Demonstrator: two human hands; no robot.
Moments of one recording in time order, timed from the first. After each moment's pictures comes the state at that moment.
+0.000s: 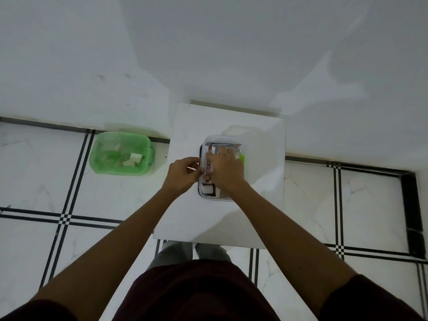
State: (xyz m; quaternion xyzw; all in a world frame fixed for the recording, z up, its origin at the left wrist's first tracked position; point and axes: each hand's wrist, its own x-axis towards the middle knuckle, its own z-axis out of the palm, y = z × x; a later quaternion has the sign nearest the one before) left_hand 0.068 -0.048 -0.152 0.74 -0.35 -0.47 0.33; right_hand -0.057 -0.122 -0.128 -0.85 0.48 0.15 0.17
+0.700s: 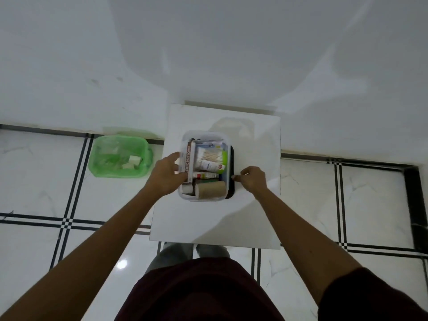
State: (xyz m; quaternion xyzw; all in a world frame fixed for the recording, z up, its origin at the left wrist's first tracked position) left_hand 0.080 -0.048 -0.118 0.75 -0.37 -0.48 0.26; right_hand -0.150 -0.144 -0.176 -0.55 0.71 0.03 0.44
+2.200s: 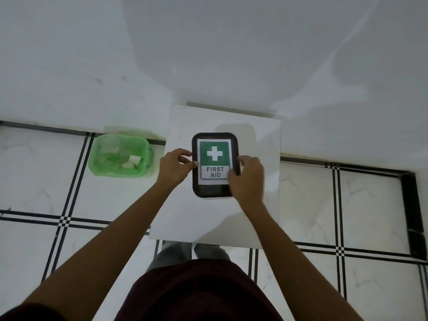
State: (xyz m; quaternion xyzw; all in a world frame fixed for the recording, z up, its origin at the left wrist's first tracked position) left_hand 0.067 -0.067 -0.132 0.79 -0.27 -0.44 0.32; right_hand -0.113 -0.101 -0.104 -0.67 0.67 -0.13 0.30
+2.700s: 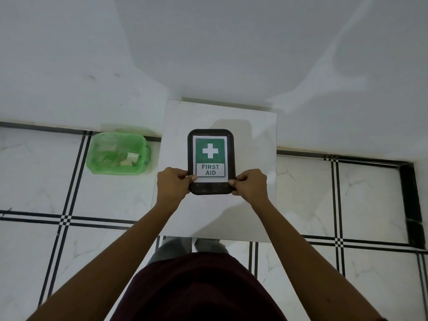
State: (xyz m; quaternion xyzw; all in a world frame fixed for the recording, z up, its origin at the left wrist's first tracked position) left_hand 0.029 -0.029 -0.127 0.83 -0.25 -0.42 0.28; right_hand -0.151 -0.103 -0.131 -0.56 0.70 -0.02 0.45
